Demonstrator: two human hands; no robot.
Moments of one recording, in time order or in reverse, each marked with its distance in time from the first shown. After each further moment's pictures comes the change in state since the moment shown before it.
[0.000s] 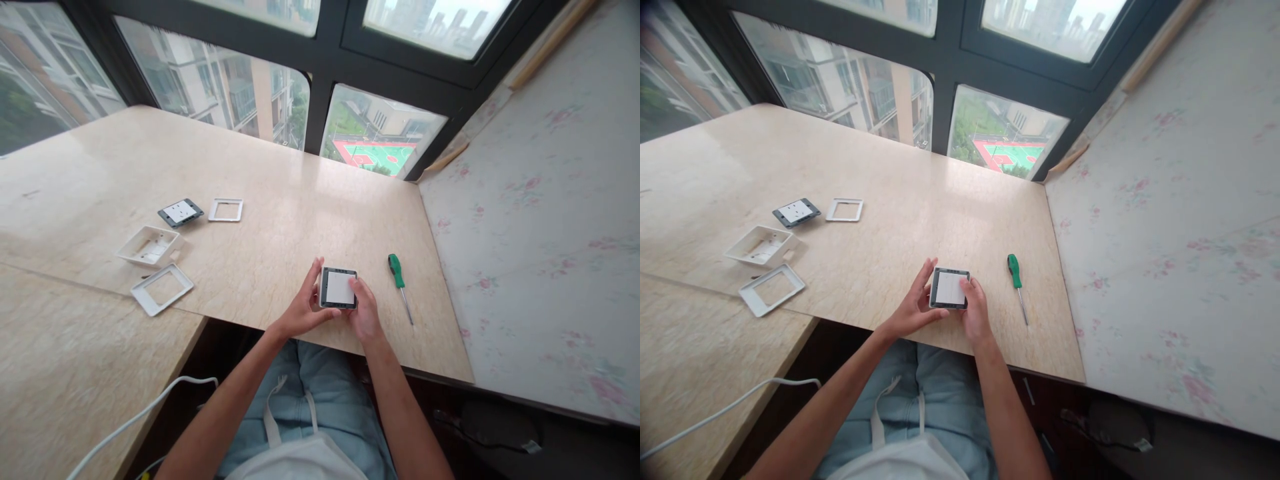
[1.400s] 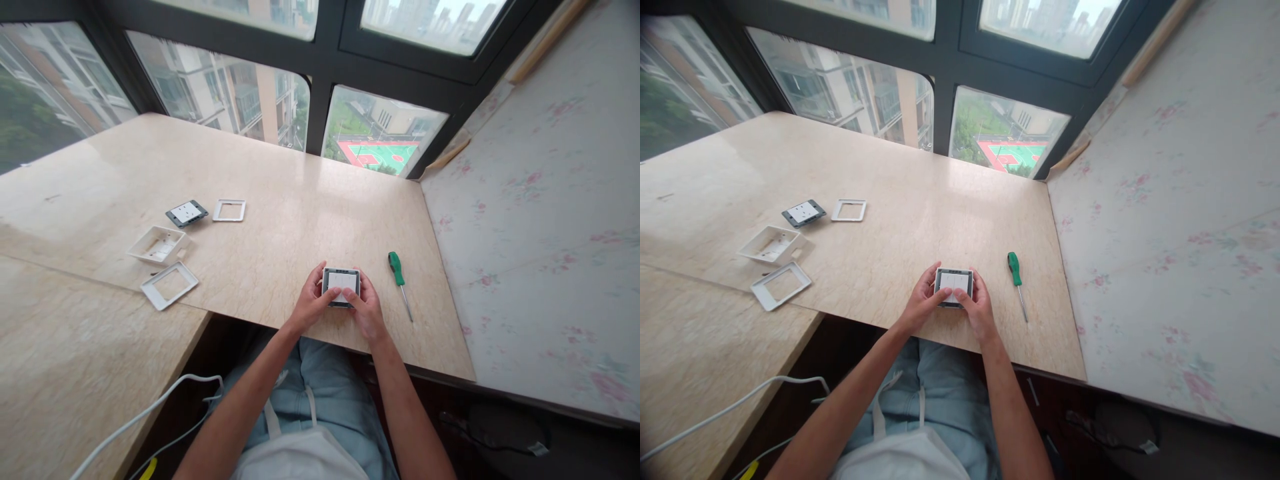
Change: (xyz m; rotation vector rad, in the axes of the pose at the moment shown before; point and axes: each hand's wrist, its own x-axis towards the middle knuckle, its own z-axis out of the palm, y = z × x) left_hand 0.014 -0.003 0.027 -0.140 0.287 -0.219; right_hand 0.003 0.013 -0.031 -0.078 -0.074 -0.098
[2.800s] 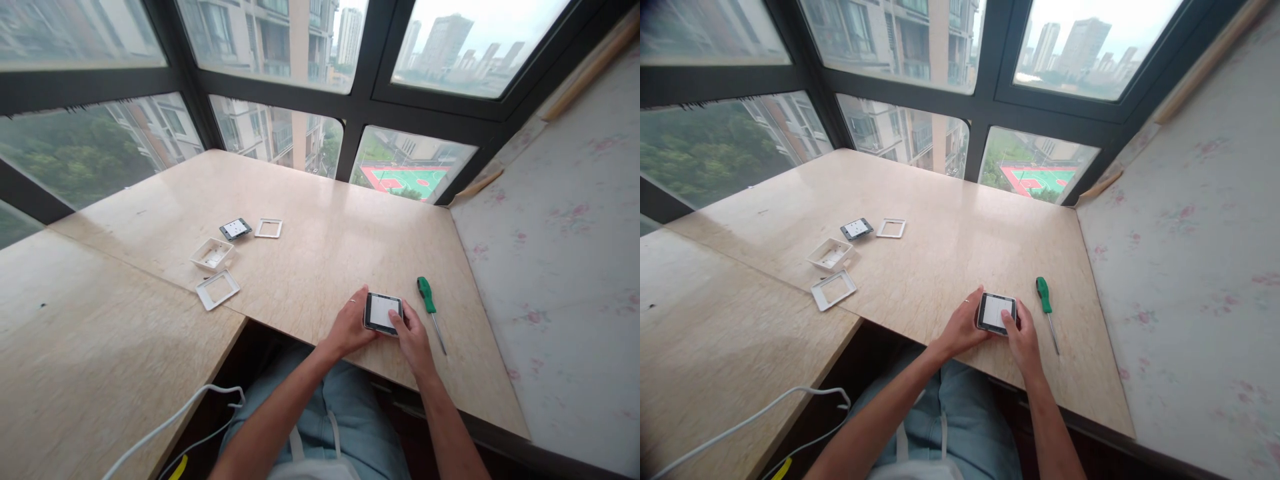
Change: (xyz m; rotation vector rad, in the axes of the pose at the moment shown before) left_hand -0.001 -0.005 0.016 0.828 -0.096 0.265; right_hand 0.001 -0.009 -0.036 -0.557 0.192 -0.157
